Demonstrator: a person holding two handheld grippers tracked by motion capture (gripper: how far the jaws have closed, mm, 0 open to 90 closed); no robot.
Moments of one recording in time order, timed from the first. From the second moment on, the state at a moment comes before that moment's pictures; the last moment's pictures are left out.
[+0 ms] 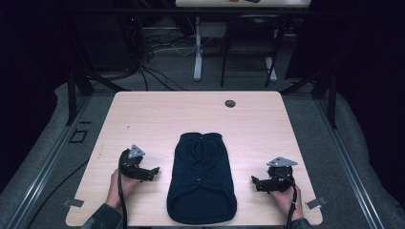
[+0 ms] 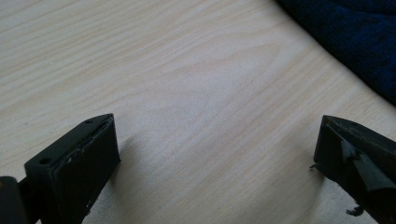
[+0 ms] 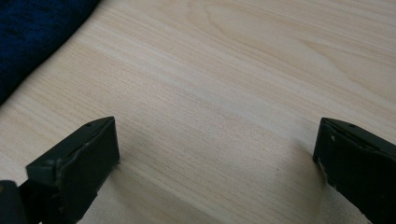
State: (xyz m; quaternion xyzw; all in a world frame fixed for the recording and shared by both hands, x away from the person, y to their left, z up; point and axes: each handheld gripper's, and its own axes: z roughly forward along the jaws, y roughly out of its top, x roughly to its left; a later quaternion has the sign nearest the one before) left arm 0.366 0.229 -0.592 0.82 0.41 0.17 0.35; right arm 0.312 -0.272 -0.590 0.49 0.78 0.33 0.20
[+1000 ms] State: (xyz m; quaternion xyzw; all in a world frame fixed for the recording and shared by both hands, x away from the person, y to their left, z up) left arm 0.380 0.220 -0.570 0.81 0.42 0.17 0.36; right arm 0.315 -0.263 -0.559 0.45 0.80 0.35 0.18
